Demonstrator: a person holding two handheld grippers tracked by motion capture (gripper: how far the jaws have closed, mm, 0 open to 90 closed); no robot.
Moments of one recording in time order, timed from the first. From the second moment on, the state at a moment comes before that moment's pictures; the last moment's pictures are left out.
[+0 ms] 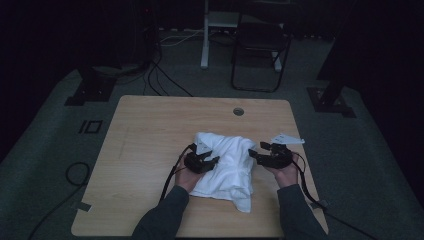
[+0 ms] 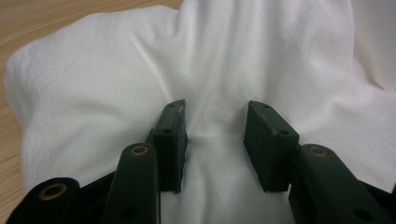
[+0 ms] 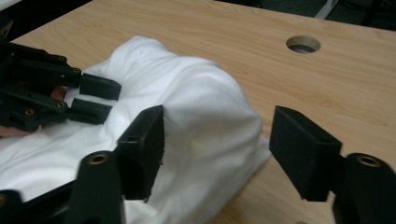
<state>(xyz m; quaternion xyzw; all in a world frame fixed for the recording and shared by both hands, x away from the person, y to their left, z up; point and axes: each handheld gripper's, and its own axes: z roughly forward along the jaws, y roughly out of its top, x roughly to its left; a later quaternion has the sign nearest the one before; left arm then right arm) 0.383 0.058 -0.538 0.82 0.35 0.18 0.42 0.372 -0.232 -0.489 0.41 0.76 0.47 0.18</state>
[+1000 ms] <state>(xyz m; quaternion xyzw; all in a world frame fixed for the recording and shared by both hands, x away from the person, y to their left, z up) 0.384 0.059 -0.535 0.82 0.36 0.17 0.42 0.351 -0.236 -0.496 0.46 0.74 0.46 0.15</state>
